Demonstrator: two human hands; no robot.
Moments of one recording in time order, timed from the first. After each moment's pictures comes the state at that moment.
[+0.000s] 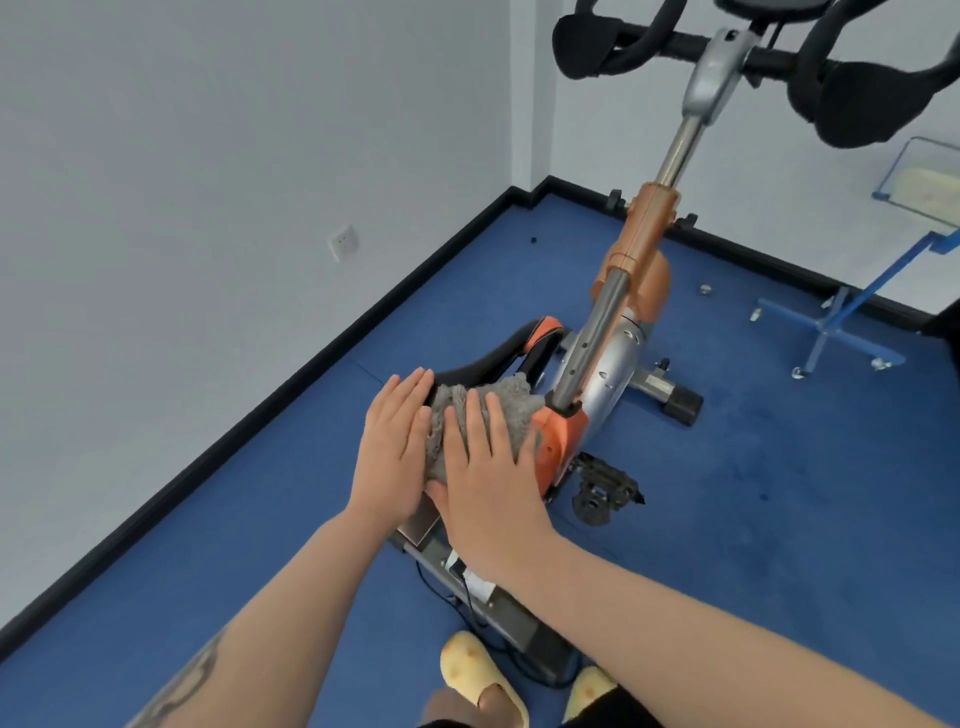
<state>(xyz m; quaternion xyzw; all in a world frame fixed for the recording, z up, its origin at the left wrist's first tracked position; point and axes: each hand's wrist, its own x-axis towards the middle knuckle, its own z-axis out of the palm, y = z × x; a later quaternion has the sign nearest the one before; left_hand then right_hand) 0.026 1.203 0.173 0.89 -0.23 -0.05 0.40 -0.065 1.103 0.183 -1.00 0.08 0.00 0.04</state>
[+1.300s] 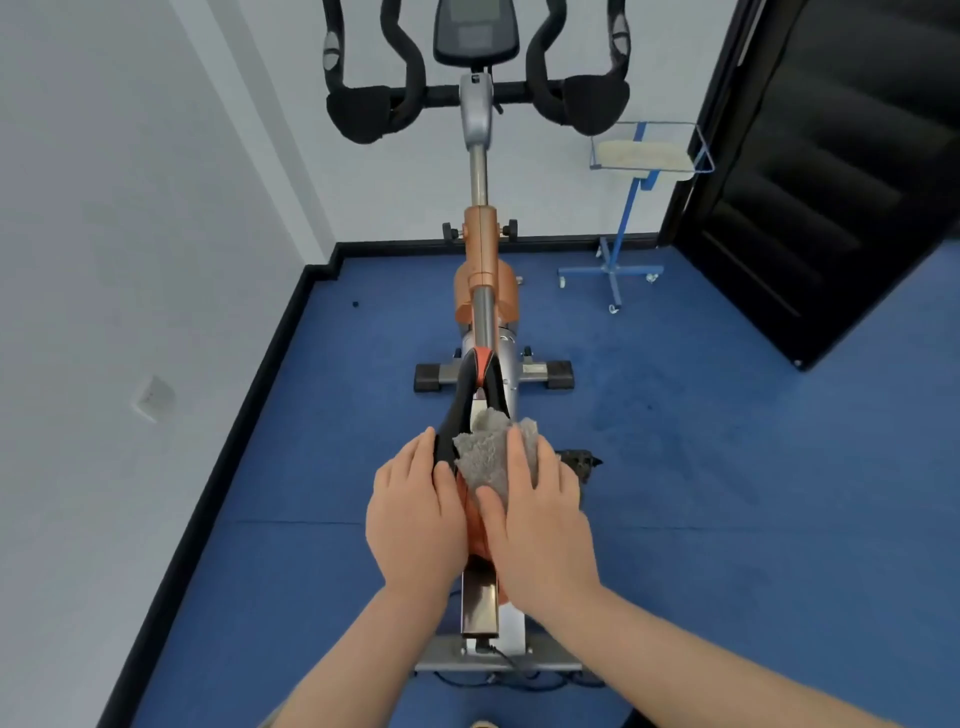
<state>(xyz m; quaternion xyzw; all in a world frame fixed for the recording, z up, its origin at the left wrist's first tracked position) 0.075 1.193 0.169 0.88 -0.36 -0.04 0.31 -0.031 1.157 0.188 -0.82 0.51 -0.07 0.24</state>
